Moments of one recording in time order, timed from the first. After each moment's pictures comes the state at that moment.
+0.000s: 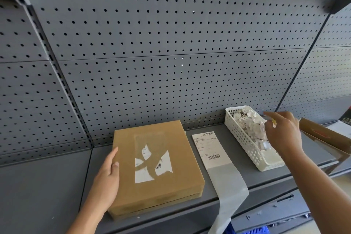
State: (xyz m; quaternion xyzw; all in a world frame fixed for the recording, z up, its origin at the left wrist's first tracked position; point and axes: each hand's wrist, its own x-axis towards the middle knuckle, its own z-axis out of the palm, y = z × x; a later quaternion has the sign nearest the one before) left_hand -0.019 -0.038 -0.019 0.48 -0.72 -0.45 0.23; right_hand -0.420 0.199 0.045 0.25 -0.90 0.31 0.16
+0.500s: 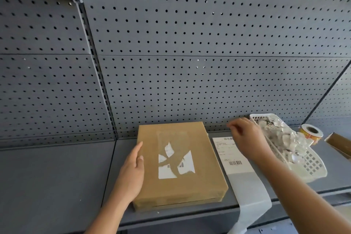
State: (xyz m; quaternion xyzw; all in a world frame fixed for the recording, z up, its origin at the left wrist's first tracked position) left_hand -0.017 -0.038 -0.018 0.47 -0.72 -0.46 0.23; right_hand -0.326 0.093 0.040 0.44 -0.83 0.33 0.05
